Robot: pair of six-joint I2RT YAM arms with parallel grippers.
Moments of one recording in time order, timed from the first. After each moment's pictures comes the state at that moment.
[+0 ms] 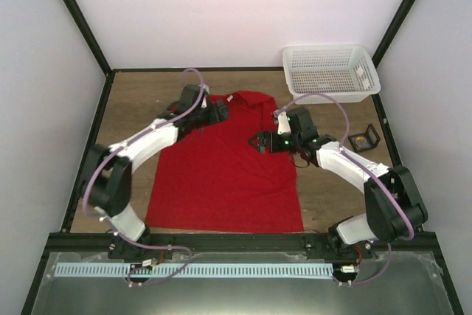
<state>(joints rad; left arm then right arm) -0.49 1.57 1.11 -0.25 0.05 -0.69 0.45 1.41 0.83 -0.15 -0.38 0.38</state>
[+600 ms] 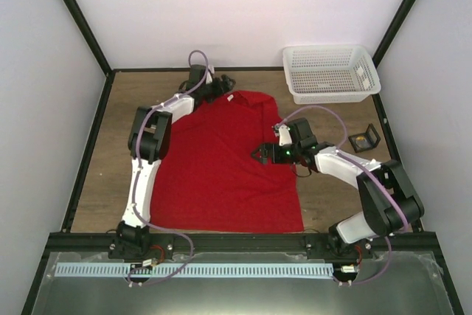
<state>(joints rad) -0.32 2.36 1.72 0.05 0.35 -0.77 0.43 1.47 0.72 -0.12 -0.44 0.39</state>
